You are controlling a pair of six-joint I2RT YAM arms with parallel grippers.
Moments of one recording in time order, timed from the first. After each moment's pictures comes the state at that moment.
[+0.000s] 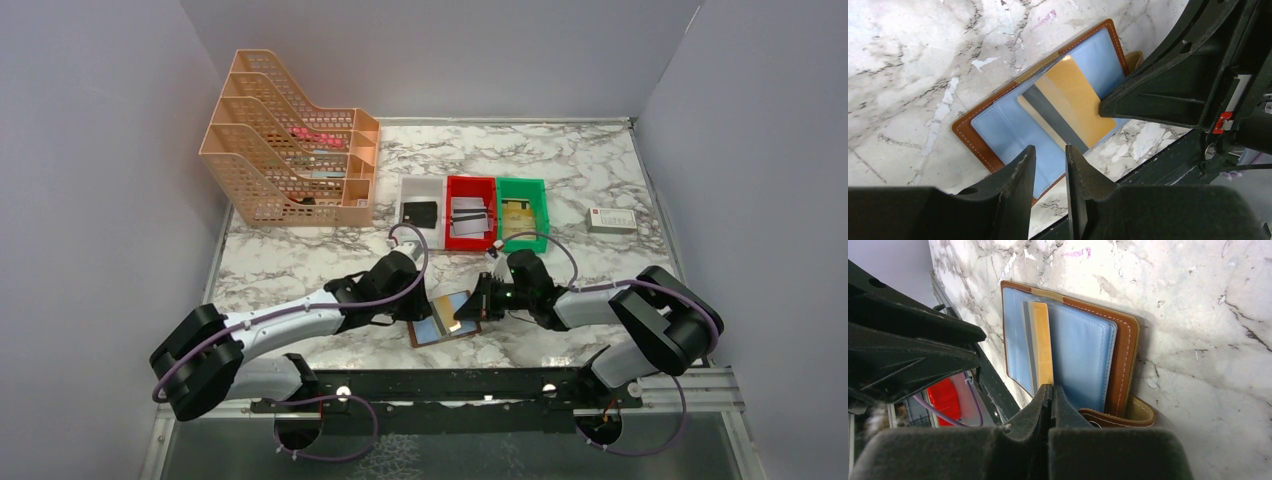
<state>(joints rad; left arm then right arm) -0.91 1.21 0.58 -0.18 0.02 -0.76 0.64 1.49 0.33 0.51 -0.56 0.84</state>
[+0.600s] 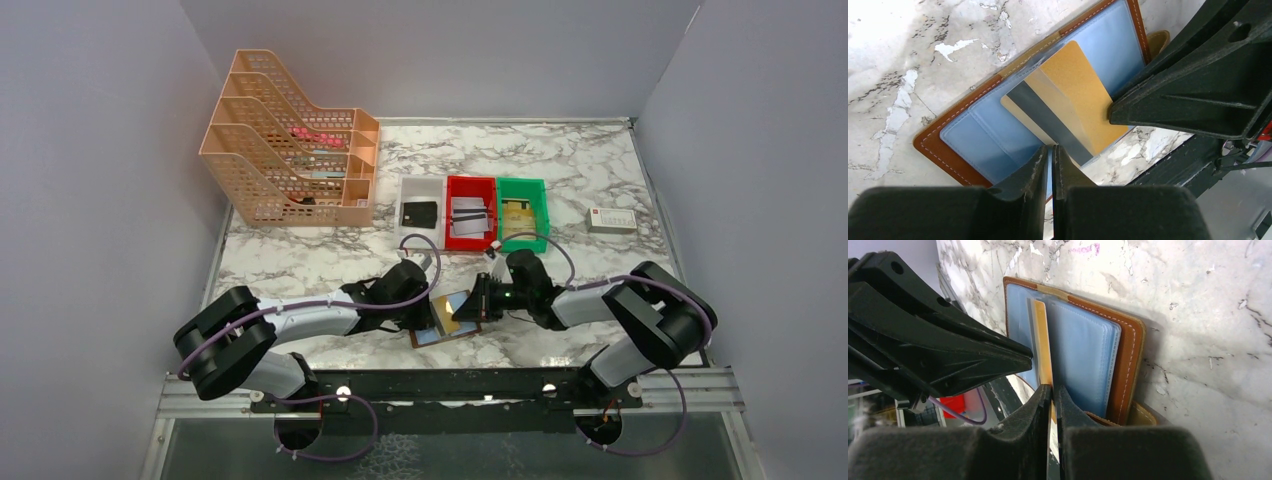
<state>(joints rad) -0.95 1.37 0.54 -0.04 0.07 -0.79 0.64 1.53 0.33 0.56 -0.60 0.85</state>
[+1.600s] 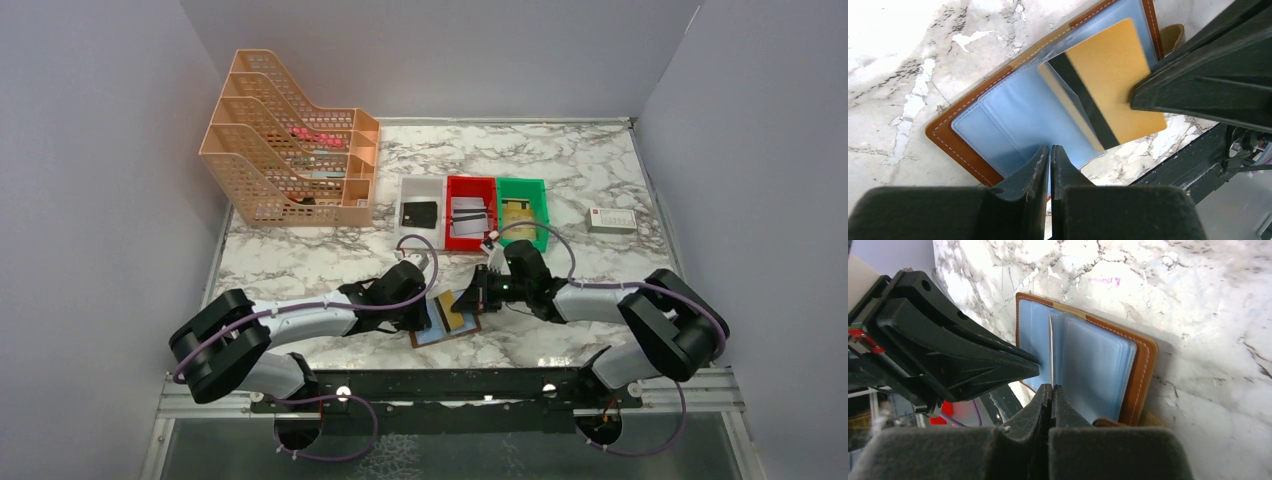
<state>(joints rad) -0.95 1.34 0.54 -0.07 0.05 -0.80 0.64 1.49 0.41 0.43 -0.57 0.78</state>
